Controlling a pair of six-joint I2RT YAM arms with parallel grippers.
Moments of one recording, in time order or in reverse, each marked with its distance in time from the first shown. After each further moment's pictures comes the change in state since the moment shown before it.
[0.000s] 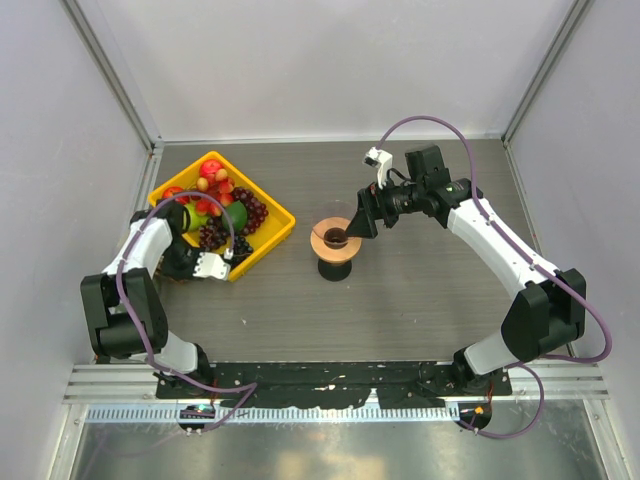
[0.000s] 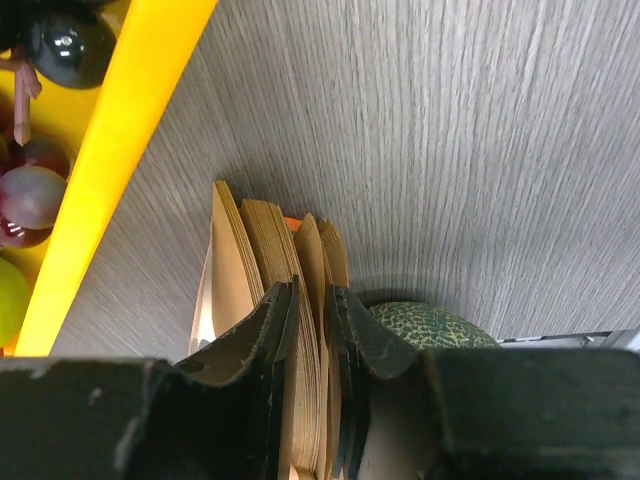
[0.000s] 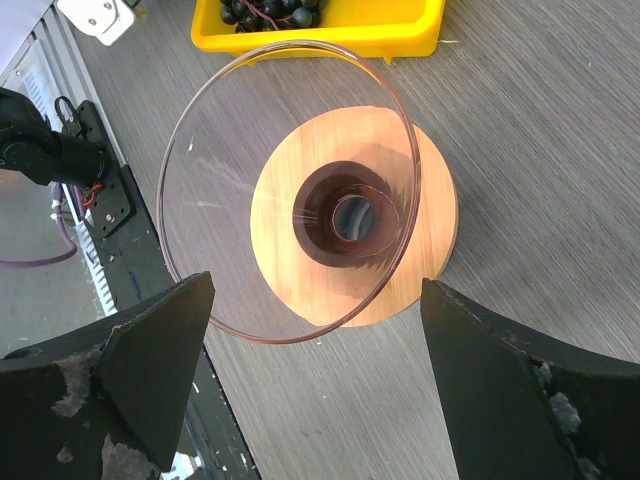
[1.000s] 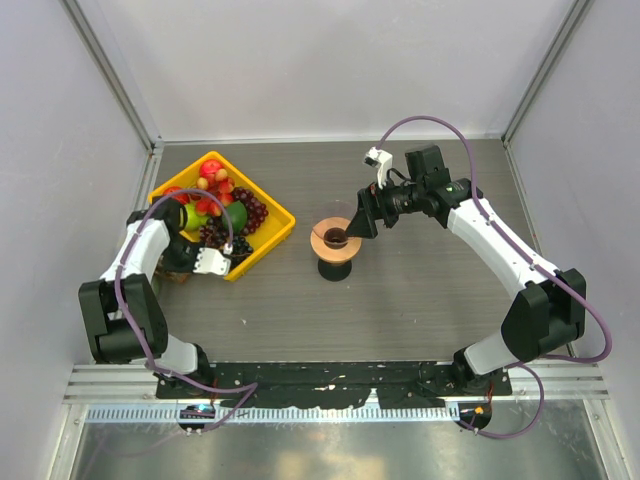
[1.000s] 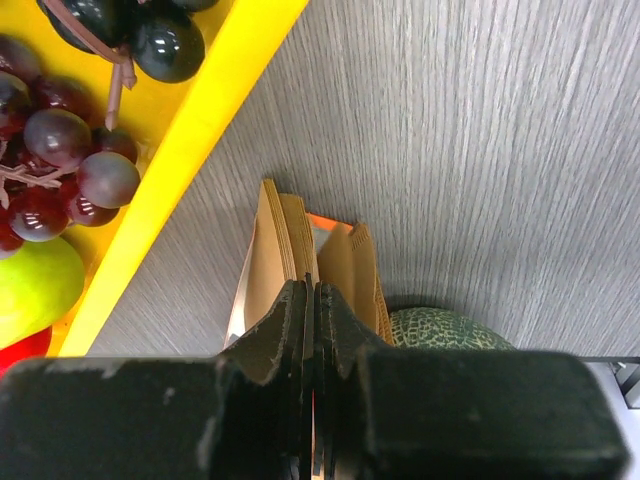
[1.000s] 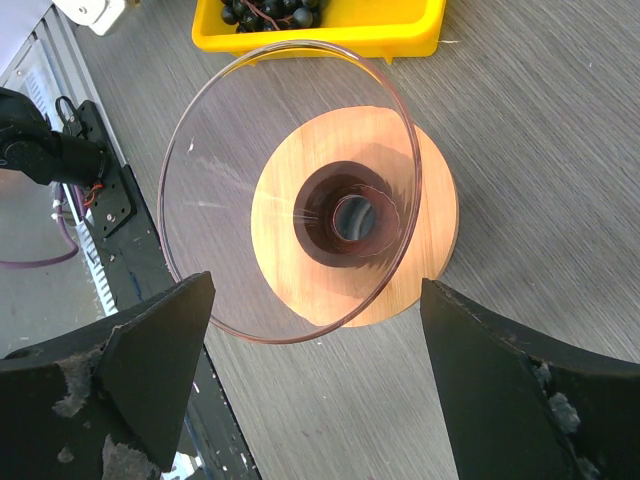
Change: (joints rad) left arm 0.014 -0.031 0.008 0.033 0.057 0.014; right arm 0.000 0.000 0.000 0.000 -0.001 0.000
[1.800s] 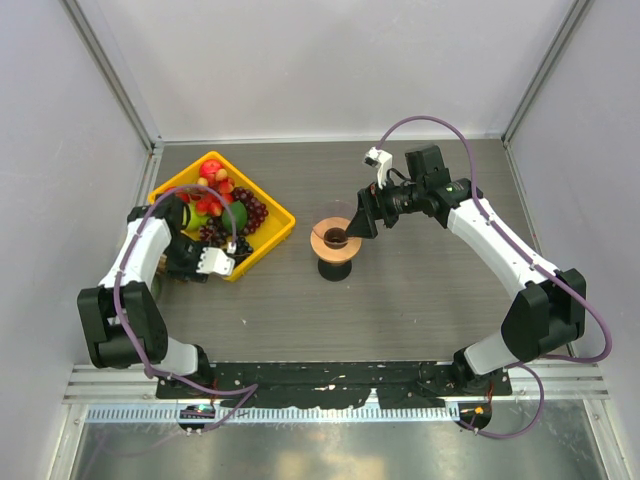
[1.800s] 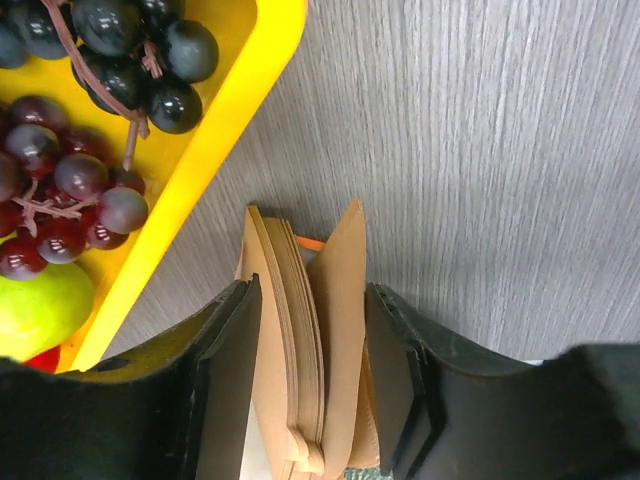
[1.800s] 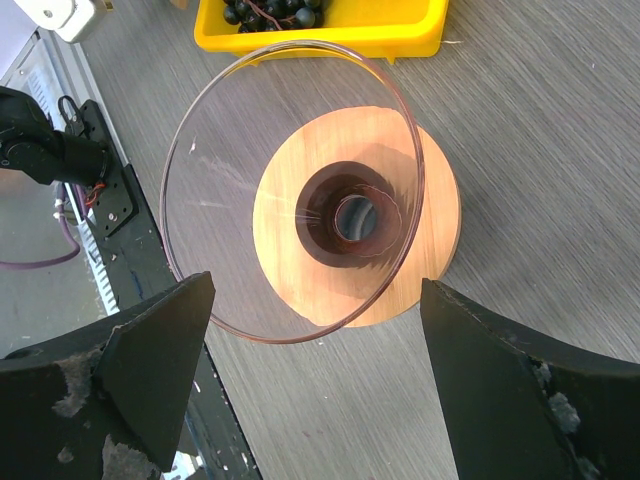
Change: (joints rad) left arm -0.041 -0.035 0.043 -0.119 0.071 -0.027; right arm 0.000 0.000 0.000 0.000 -0.004 0.000
